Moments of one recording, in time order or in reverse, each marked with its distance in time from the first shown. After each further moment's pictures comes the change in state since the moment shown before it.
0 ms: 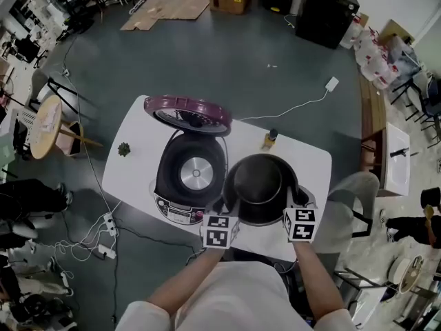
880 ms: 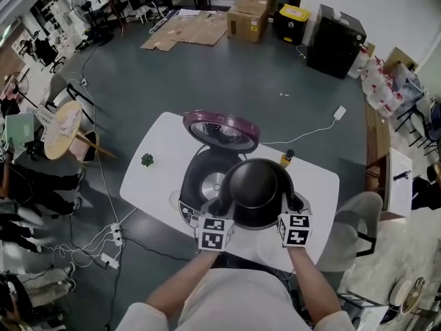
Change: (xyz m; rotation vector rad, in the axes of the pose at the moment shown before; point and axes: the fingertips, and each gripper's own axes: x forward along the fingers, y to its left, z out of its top) left arm -0.079 0.071 0.047 0.081 -0.127 0.069; right arm -0.015 0.089 0.065 -0.025 -0.125 0.032
